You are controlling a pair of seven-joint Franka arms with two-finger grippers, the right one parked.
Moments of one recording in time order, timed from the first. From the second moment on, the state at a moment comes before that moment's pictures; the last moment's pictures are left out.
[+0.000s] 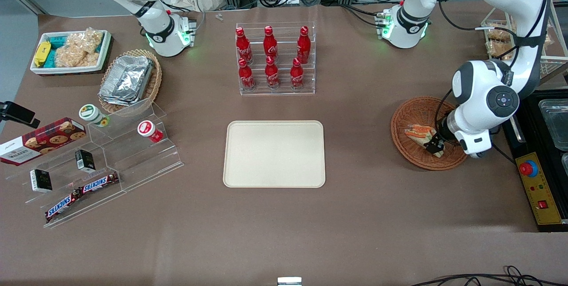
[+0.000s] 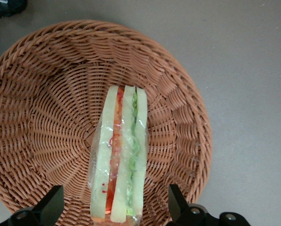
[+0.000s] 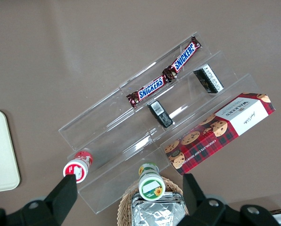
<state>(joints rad) -0.08 0.21 0.04 -2.19 0.04 2.31 -1.09</state>
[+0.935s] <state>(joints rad) -0.09 0.25 0.04 -2.23 0.04 2.38 -1.20</state>
